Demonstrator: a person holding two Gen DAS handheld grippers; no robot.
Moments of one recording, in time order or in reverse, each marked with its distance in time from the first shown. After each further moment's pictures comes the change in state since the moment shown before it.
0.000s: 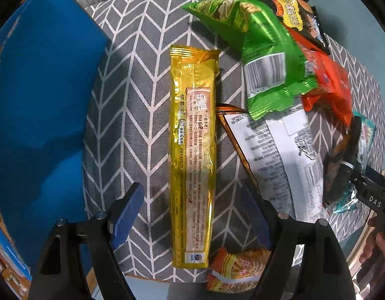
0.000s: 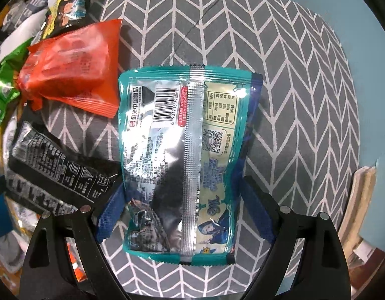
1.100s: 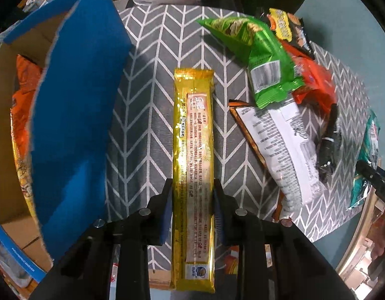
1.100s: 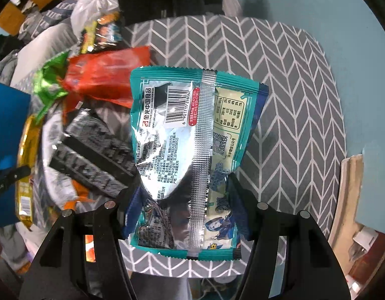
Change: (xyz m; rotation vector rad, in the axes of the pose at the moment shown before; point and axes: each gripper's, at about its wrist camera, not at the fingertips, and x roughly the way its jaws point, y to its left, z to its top) left arm -0.014 0.034 -0.028 0.028 -0.057 -0.047; right arm -0.079 0.002 -0.034 -0.010 -0.106 0.098
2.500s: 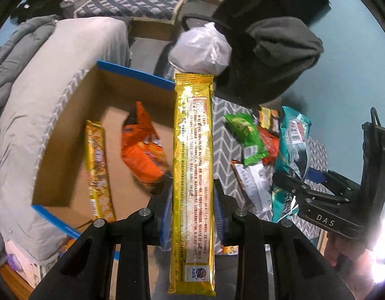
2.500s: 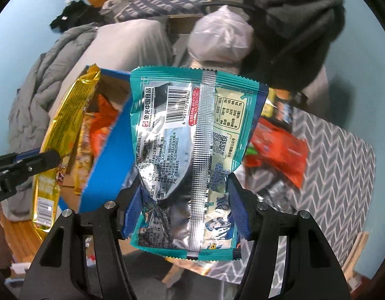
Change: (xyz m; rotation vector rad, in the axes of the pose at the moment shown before) left arm -0.198 0.105 -0.033 -0.181 -0.300 -0.125; right arm -0.081 0.221 0.025 -0.373 -0.129 0.214
